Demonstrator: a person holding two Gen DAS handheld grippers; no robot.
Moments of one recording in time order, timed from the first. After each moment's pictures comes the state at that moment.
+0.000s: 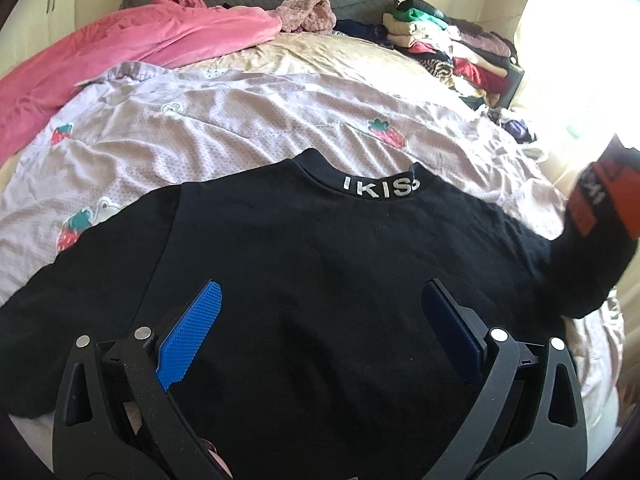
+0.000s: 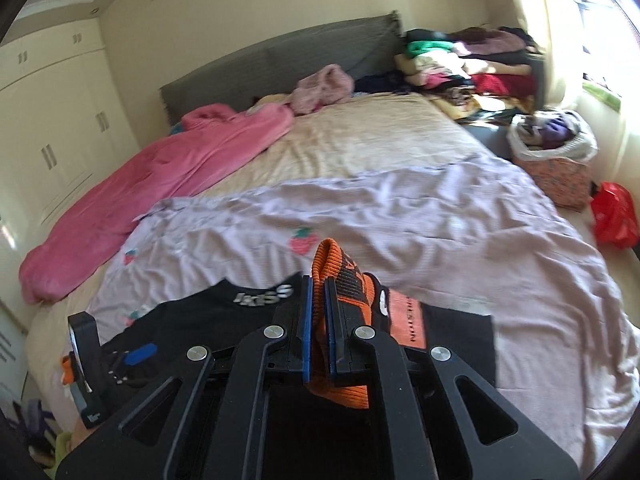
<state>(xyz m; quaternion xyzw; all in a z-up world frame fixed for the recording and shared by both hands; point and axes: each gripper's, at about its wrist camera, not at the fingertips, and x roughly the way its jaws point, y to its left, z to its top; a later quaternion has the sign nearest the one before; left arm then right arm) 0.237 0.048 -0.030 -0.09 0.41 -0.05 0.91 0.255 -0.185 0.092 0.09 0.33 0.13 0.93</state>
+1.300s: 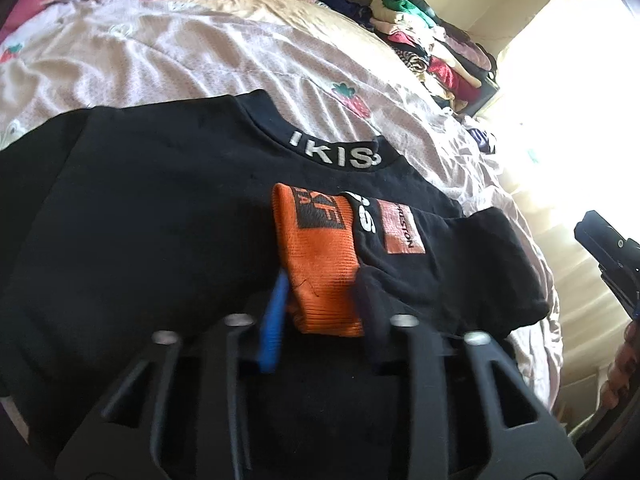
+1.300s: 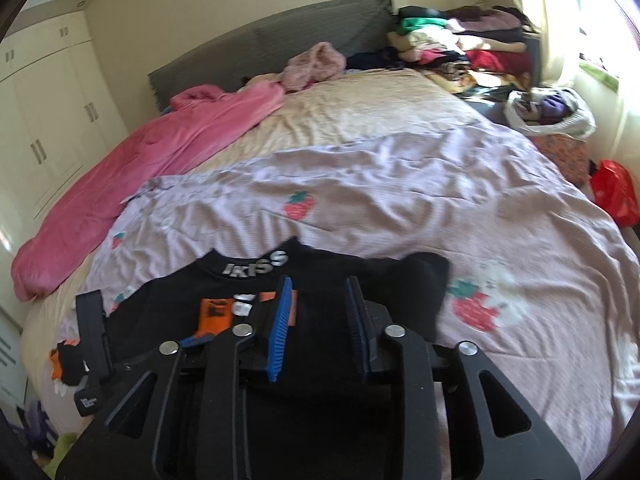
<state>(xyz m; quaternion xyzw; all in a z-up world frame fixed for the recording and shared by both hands) 0.260 0.031 -0.070 -0.19 0.44 -0.14 0.86 0.252 -0.186 0.041 0.10 0.36 0.10 0.92</state>
